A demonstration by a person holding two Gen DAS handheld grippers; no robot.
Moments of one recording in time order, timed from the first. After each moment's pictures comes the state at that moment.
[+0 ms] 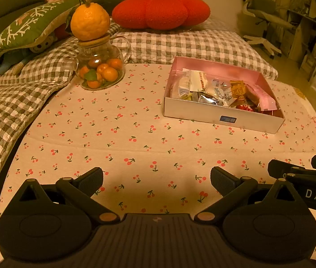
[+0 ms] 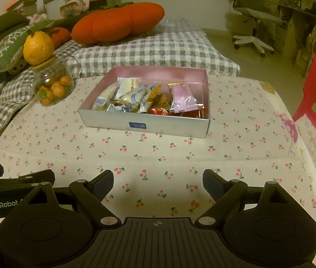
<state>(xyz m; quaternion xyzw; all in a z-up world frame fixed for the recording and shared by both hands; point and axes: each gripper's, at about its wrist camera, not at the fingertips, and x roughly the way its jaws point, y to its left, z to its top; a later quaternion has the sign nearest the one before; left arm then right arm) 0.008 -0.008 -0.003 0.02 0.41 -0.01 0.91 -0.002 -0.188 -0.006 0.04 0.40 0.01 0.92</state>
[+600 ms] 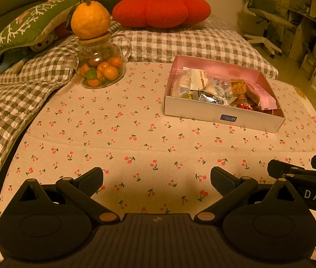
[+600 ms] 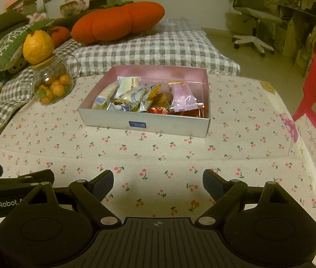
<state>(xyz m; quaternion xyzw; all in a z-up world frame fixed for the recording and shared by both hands) 0.007 -0.007 -0.003 0.02 0.42 -0.01 0.91 -0.002 -0.187 -0.006 0.04 0.40 0.01 0.92</state>
